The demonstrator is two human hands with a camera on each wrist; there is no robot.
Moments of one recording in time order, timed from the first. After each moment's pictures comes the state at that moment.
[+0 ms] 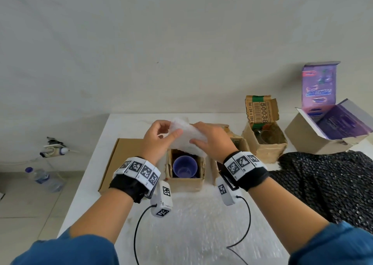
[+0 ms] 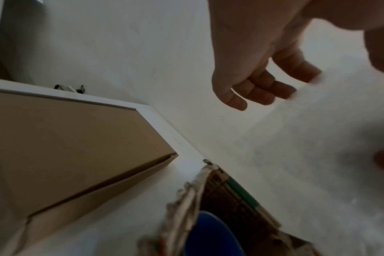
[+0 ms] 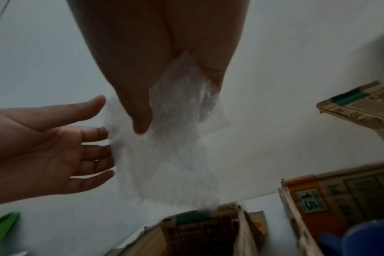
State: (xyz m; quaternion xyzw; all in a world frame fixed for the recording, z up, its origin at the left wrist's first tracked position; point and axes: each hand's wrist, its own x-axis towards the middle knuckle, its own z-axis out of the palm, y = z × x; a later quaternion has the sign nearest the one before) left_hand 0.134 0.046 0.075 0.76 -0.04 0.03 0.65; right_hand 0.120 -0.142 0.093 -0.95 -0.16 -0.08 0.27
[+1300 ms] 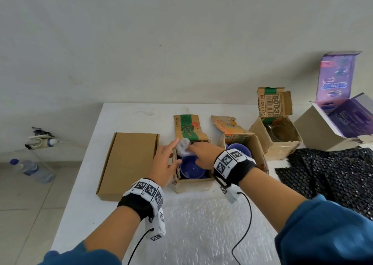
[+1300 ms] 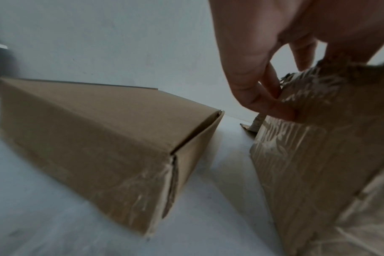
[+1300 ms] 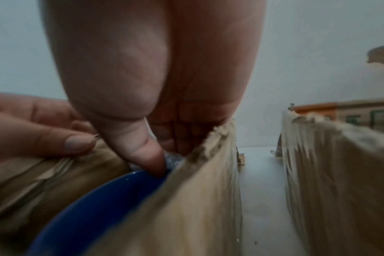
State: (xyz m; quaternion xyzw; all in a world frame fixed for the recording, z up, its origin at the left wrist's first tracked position) left_hand 0.141 0.067 -0.032 0.86 -0.13 -0.05 0.48; right_hand 0.169 -0.108 0.020 -0.95 -0.18 0.25 0.07
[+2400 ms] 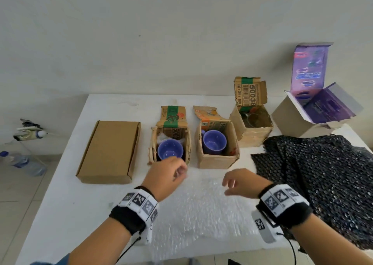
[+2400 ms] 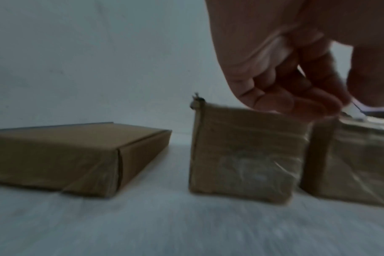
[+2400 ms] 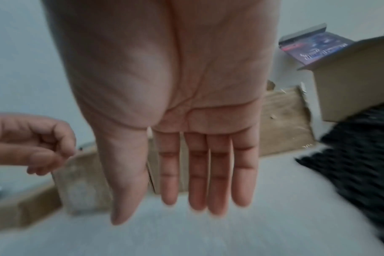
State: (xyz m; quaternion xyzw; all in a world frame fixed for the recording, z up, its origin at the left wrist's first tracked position) left_hand 0.051 0.011 0.005 0.90 -0.27 -0.06 0.35; right_hand 0.019 -0.259 0.013 -0.94 -0.07 0.31 0.15
